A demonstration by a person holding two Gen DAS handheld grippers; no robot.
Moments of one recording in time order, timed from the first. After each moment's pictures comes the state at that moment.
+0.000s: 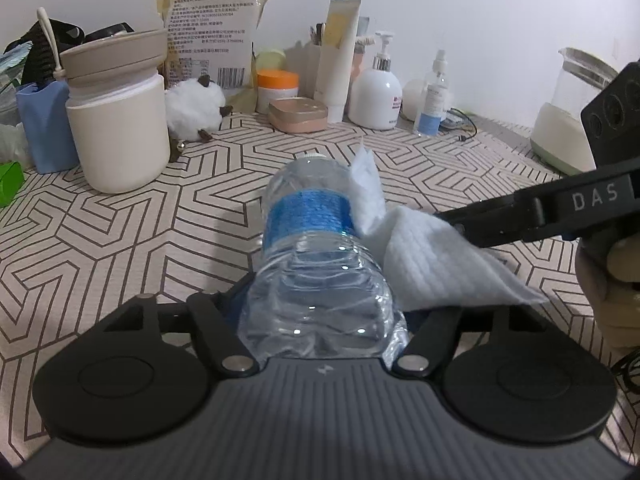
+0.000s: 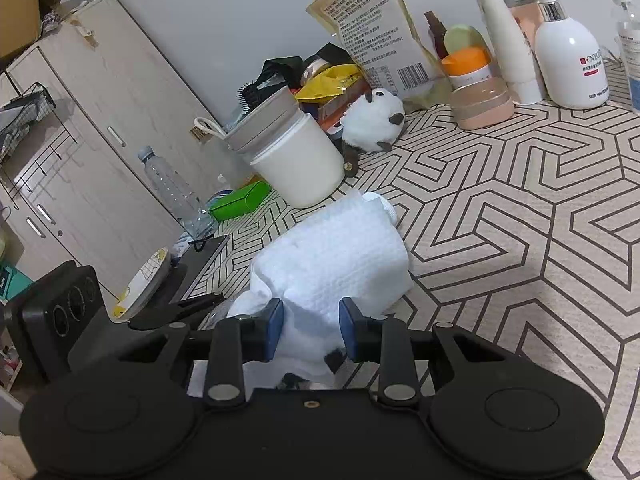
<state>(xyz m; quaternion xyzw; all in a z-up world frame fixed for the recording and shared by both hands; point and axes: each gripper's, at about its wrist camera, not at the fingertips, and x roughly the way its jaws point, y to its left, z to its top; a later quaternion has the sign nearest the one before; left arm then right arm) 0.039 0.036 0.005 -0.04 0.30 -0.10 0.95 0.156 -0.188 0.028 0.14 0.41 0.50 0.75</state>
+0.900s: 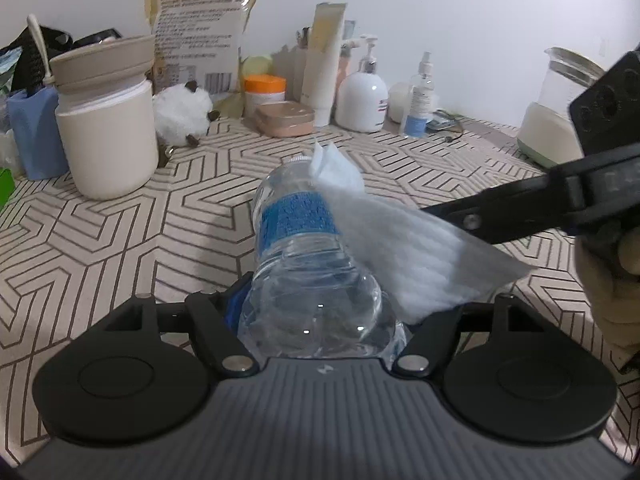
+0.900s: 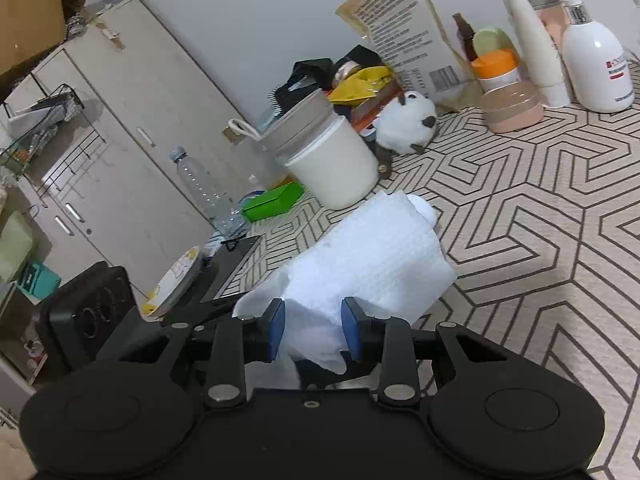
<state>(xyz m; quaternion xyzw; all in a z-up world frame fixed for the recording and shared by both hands) 0.041 0.034 0.005 -0.04 0.31 -0.11 0.95 0.151 -0.186 0.035 0.16 0.40 0.54 0.72</state>
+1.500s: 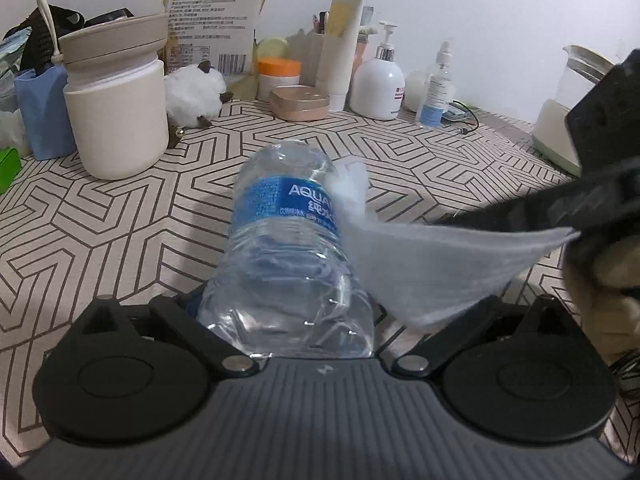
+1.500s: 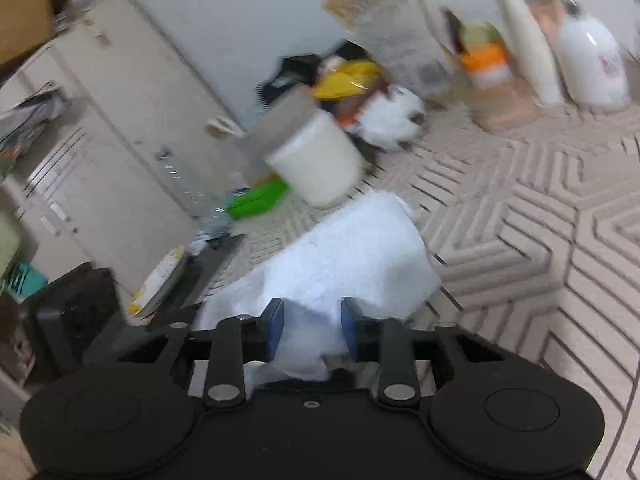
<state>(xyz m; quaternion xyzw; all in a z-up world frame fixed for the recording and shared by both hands) 0.045 0.036 0.003 -0.05 0.32 -0.09 0.94 0.164 -0.178 0.020 0.15 0.43 0.51 0.73</state>
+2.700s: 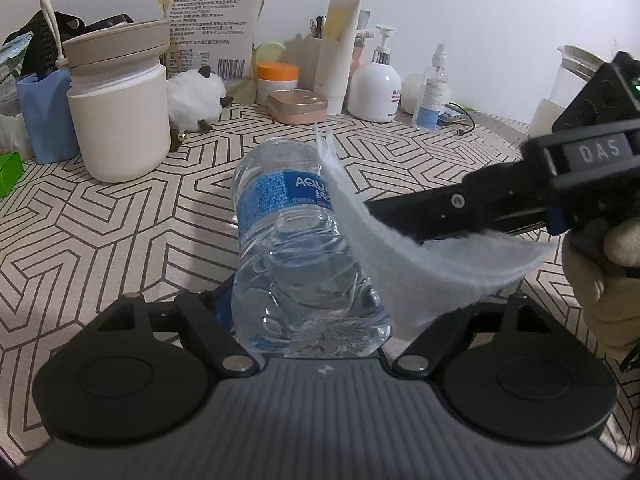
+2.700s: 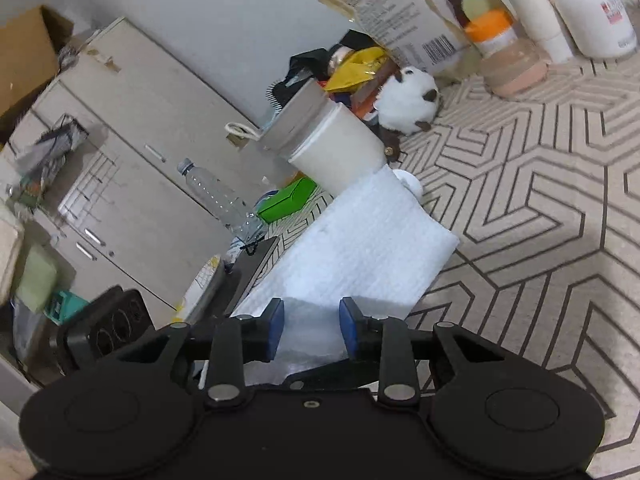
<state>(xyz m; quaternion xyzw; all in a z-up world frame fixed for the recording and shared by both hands) 0.040 0.038 0.003 -0.04 0.32 -0.10 0.94 0.166 -0.178 0.012 0.23 0.44 0.54 0.68</state>
